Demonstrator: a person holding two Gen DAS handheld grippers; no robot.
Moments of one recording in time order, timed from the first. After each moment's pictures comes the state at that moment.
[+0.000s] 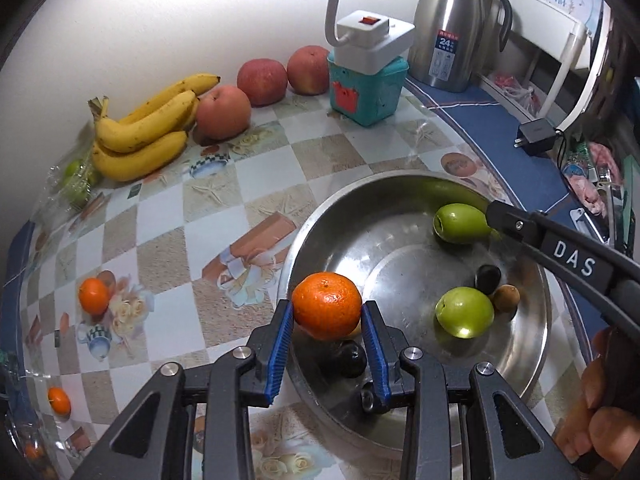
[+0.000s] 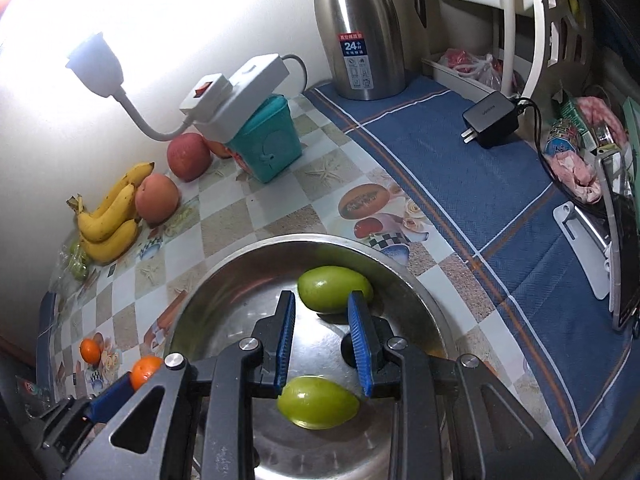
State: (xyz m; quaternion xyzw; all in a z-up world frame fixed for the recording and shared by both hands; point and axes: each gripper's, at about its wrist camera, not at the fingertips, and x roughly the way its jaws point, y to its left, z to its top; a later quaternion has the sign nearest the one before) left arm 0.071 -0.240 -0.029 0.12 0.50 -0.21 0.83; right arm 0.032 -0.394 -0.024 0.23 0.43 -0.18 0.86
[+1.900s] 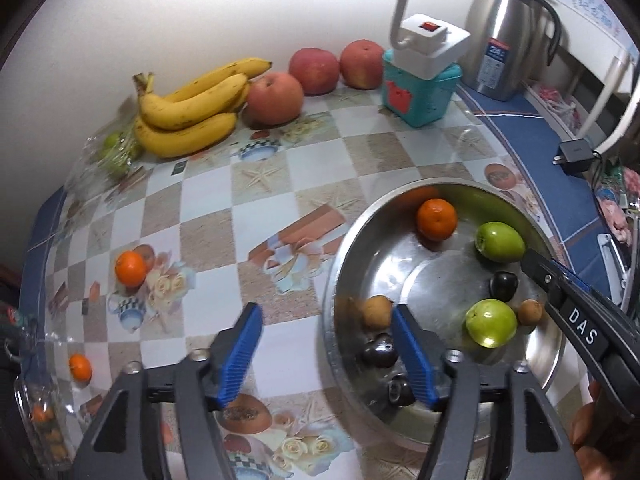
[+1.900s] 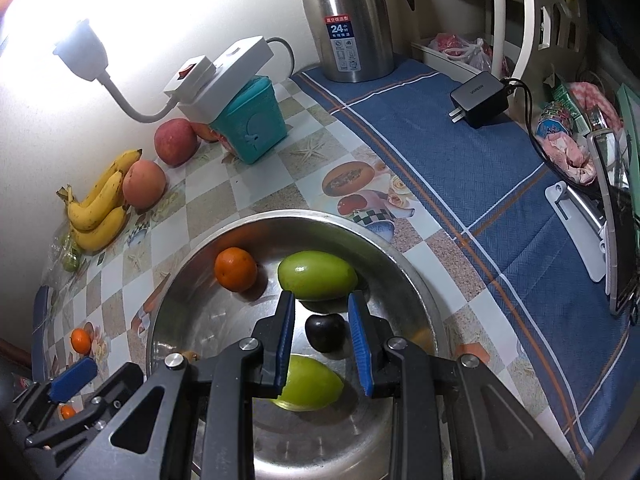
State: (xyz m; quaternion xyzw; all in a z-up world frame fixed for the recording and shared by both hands) left arm 0.083 -0.224 -0.014 0.11 0.53 -0.13 0.83; right arm 0.021 -0.394 -0.035 0.23 0.45 -0.18 0.84
